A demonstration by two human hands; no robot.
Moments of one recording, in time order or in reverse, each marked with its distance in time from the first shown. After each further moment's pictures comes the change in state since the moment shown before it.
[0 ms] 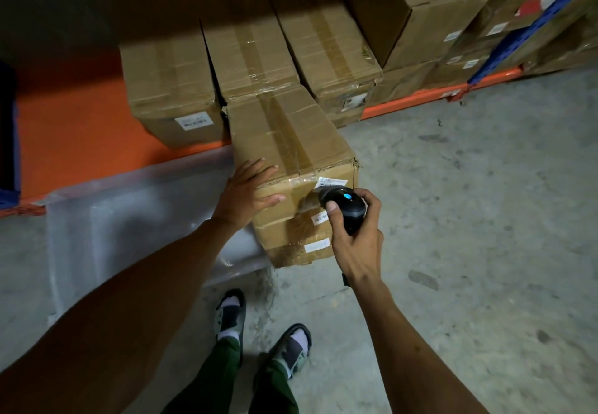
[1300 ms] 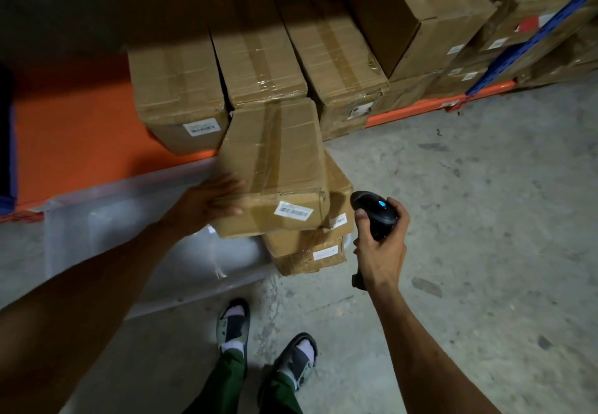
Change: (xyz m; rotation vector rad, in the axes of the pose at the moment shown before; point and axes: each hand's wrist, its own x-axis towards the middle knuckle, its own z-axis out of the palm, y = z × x) left_hand -0.035 -0.097 -0.072 -0.488 -0.201 -0.037; right_hand 0.003 0.014 0.016 0.043 0.222 0.066
